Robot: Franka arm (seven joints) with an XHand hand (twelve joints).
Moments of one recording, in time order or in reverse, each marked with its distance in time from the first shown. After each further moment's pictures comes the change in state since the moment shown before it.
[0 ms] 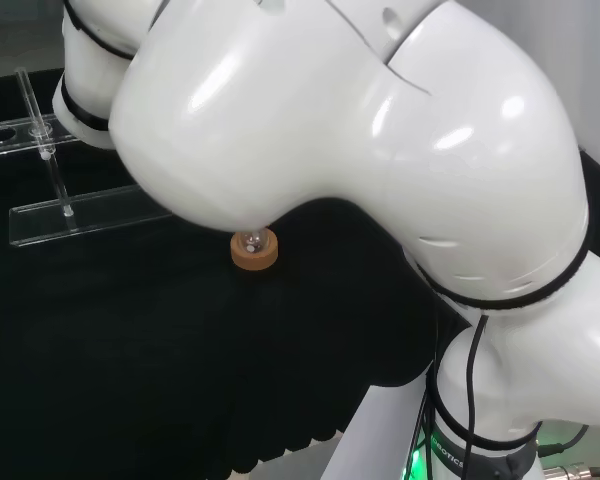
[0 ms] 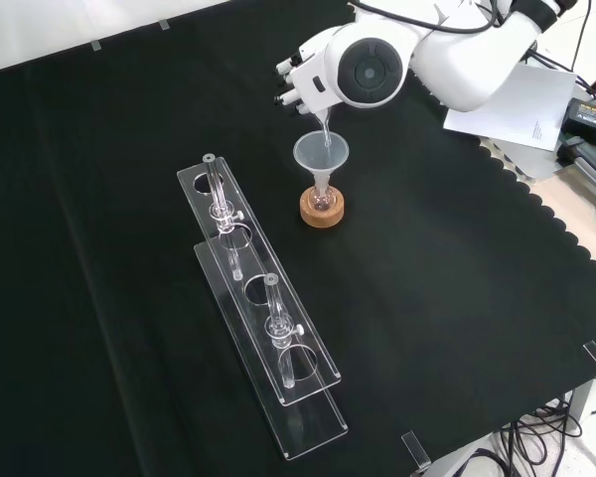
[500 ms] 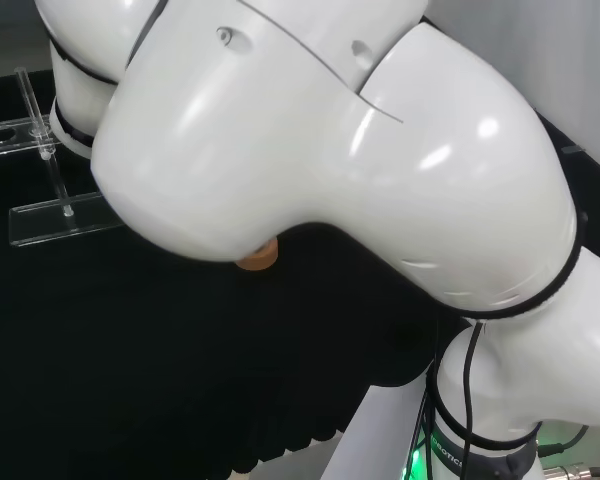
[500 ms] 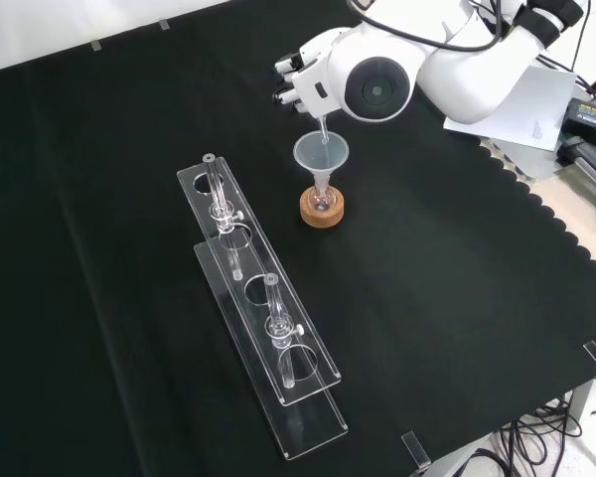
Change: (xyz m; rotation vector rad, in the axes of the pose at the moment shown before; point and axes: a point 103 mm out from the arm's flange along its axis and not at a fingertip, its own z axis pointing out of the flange) arm -0.003 0.000 -0.004 0.001 -0.080 0.014
